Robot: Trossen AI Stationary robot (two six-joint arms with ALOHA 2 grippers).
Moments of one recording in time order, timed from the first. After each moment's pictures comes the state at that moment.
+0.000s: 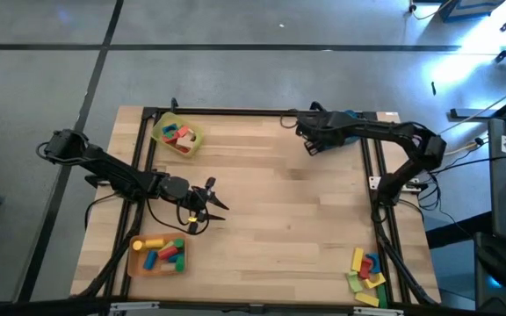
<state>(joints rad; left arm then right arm) -0.25 1.23 0.35 0.56 -0.01 0.06 -0.48 1.60 1.13 -1.07 0.53 0.61</state>
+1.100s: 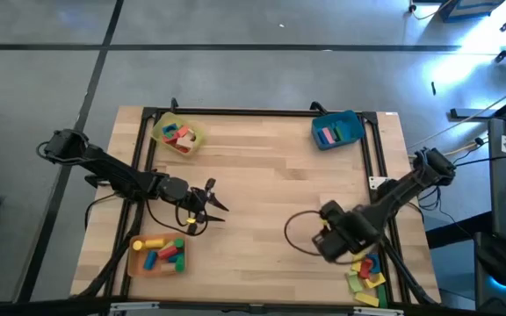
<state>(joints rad) -0.26 1.23 0.35 0.57 -0.01 0.07 0.64 1.60 1.35 -1.38 0.11 1.60</state>
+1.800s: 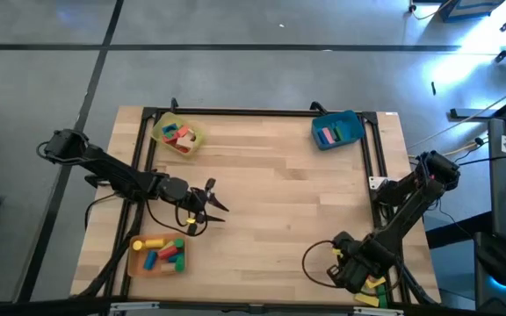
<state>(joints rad) -0.26 1.23 0.35 0.57 -0.01 0.07 0.90 1.60 1.14 -0.97 -0.09 1.86</state>
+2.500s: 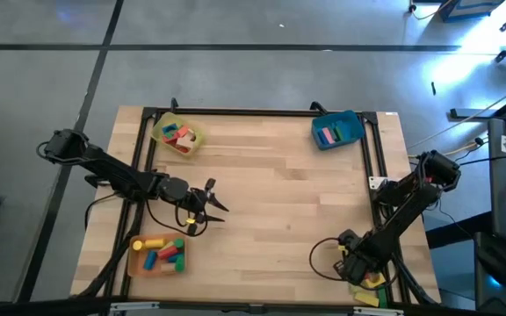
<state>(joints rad) -0.26 1.23 0.35 0.57 -0.01 0.08 0.93 1.60 0.87 -0.78 -0.24 1.91</state>
